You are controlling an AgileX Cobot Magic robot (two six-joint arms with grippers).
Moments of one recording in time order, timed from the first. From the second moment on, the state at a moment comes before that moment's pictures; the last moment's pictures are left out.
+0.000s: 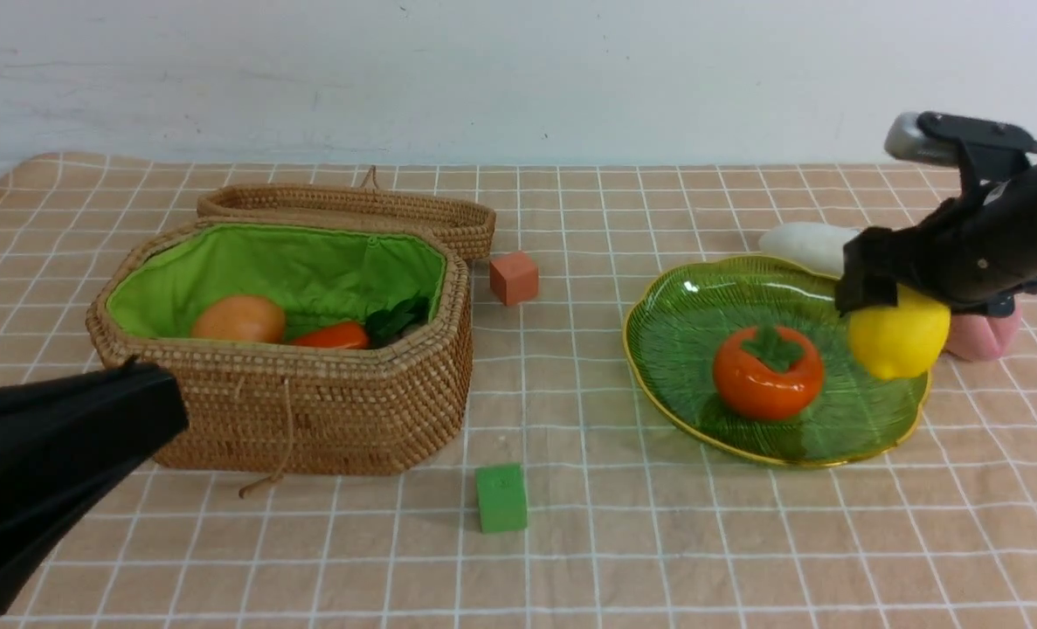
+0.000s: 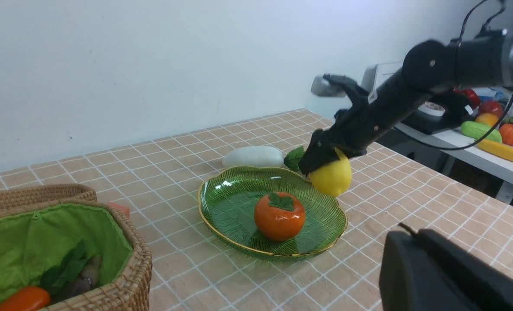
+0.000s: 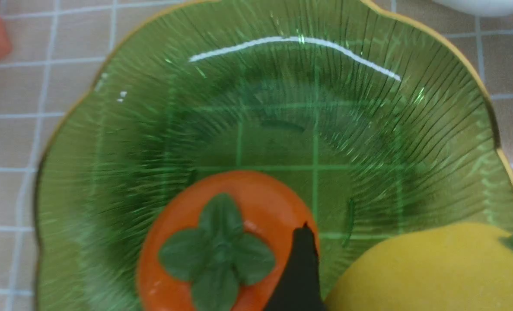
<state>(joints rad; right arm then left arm) 0.01 1.84 -1.36 0.29 0.55 -0.16 -0.41 0.48 -0.58 -0.92 0.35 0.74</state>
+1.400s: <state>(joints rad) -0.27 2.30 -2.04 0.25 0.96 0.15 -0.41 0.55 -0.58 -0.93 0.42 0.74</state>
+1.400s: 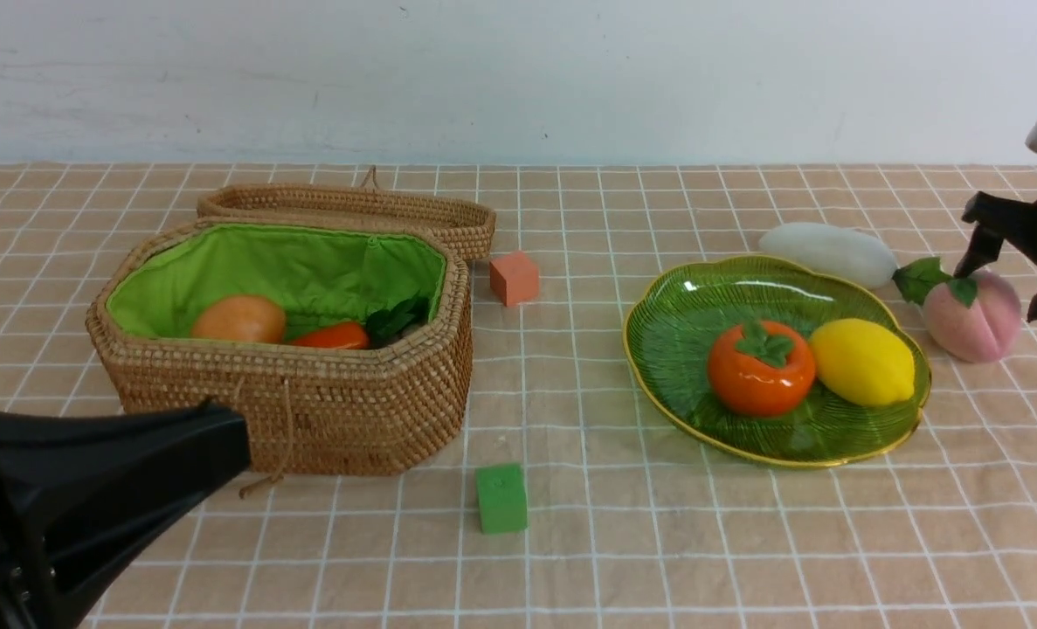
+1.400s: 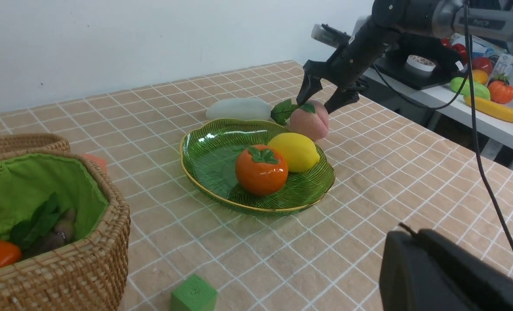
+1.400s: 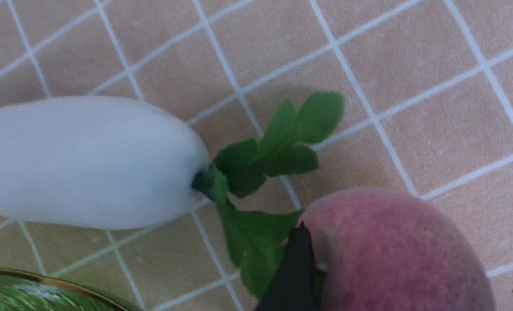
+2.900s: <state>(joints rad) -0.27 2.13 -2.08 0.19 1.23 0.00 -0.41 0.56 -0.58 -0.92 0.39 0.82</state>
